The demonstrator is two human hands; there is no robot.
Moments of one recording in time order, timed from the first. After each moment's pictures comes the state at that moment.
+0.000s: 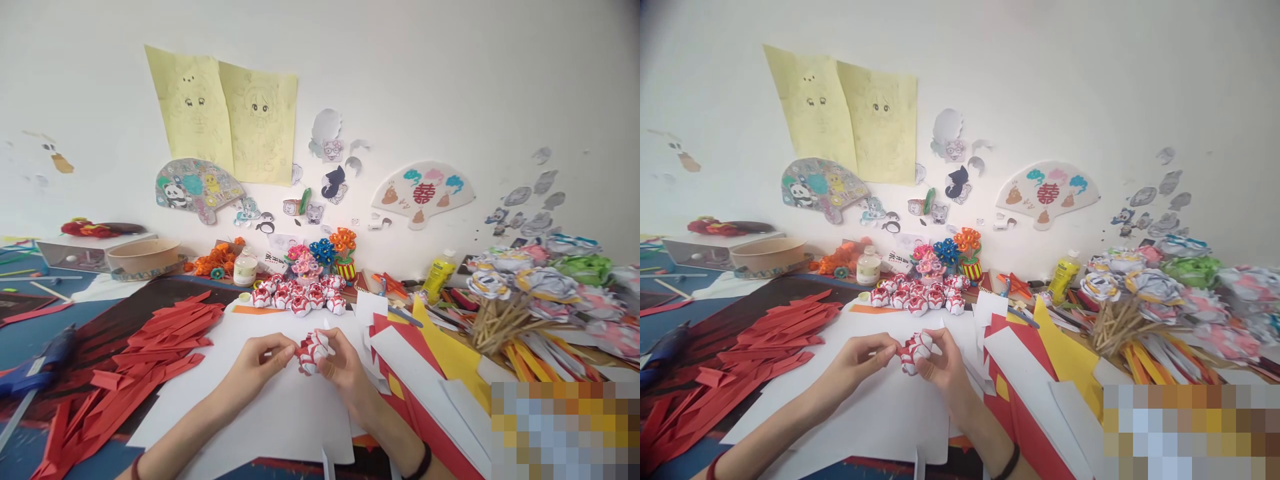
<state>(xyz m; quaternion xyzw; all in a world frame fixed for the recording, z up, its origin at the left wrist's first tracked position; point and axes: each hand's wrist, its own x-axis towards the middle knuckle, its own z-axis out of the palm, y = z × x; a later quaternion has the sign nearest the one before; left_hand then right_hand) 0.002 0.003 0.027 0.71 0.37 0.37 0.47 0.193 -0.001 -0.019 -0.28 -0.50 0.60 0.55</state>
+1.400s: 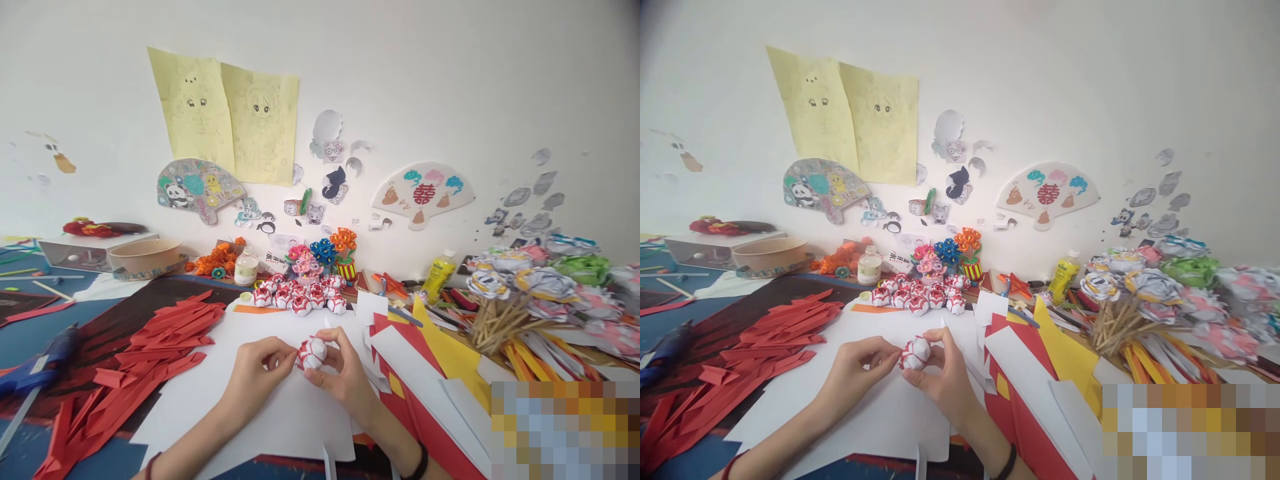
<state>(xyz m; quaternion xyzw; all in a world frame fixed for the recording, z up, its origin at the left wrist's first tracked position) 0.005 -0.002 0.008 0.74 0.47 0.41 0.26 0.194 -0.011 -0.018 -0.35 -0.59 0.49 0.54</state>
